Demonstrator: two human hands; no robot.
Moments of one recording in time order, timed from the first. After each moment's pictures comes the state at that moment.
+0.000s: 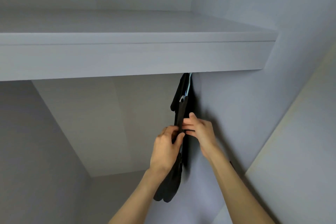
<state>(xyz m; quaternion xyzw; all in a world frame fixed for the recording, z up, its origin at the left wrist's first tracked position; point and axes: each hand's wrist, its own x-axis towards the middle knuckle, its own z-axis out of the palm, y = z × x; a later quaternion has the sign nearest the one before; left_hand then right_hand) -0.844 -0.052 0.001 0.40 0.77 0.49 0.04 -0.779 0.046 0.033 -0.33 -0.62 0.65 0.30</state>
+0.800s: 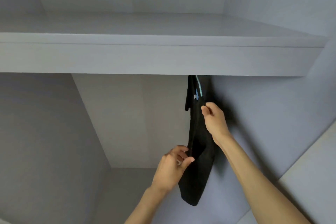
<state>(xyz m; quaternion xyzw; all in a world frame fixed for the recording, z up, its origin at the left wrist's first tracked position) -0.853 -0.110 -0.029 0.40 0.79 0.45 0.12 -0.823 0.049 0.053 -0.30 -0.75 0.50 0.31</state>
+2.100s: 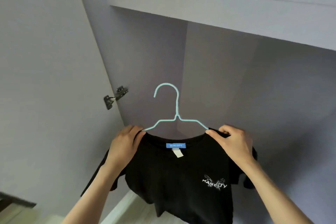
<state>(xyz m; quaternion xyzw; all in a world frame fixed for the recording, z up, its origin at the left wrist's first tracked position) -0.906 -0.452 -0.061 0.14 0.95 0.26 -0.13 -0.880 -0.140 -0.022 -0.04 -0.94 0.28 0.21</state>
